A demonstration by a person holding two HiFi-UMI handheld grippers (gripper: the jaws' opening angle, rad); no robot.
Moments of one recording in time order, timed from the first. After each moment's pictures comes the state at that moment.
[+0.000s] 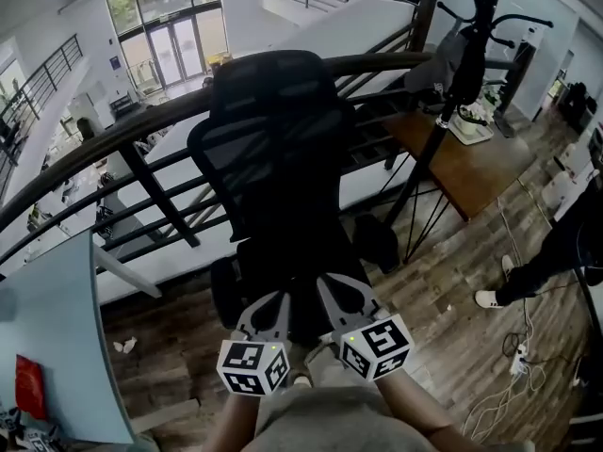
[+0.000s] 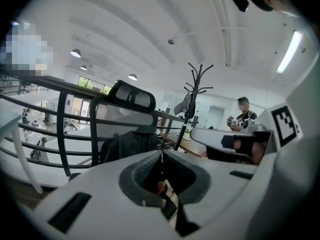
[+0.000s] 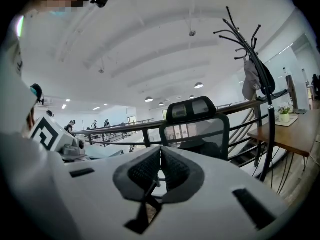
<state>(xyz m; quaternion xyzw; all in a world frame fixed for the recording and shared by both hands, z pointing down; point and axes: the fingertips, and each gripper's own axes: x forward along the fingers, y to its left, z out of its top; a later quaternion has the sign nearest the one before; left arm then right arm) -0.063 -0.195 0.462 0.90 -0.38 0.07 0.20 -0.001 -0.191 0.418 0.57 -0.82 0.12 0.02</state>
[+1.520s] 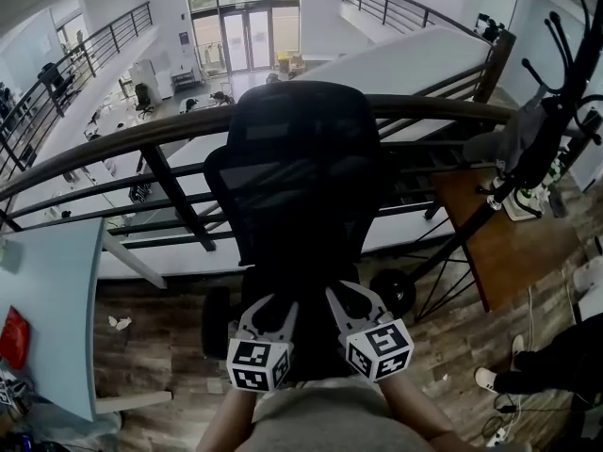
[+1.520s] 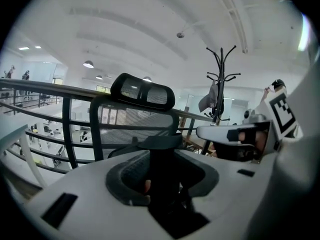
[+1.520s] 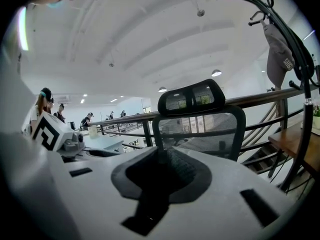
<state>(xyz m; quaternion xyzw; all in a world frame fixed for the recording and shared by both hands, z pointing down) 0.002 -0.339 0.497 0.84 -0.50 0.09 0.18 0.081 -0.349 0.458 0.46 -0.87 0.13 0.08</state>
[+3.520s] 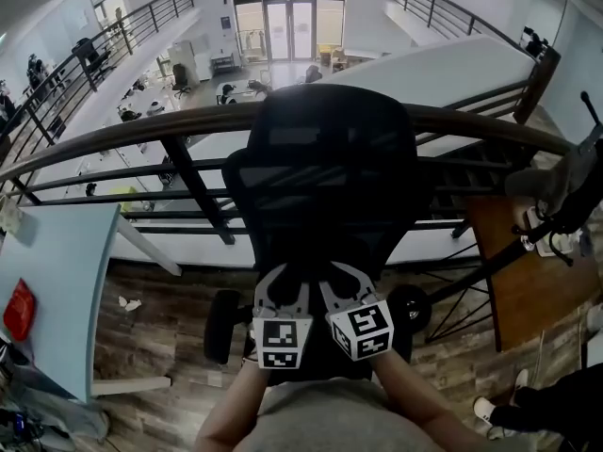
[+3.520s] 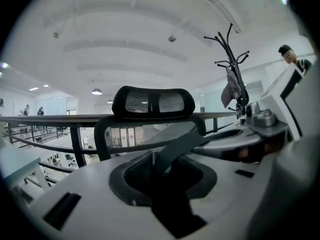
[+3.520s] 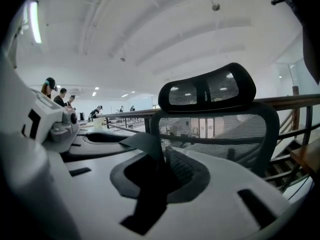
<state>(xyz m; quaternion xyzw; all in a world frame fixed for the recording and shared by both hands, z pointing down) -0.003 -0.454 0.496 0.79 -0.60 0.10 0.05 0.043 -0.457 0.493 0.41 -0.90 0.08 0.11</state>
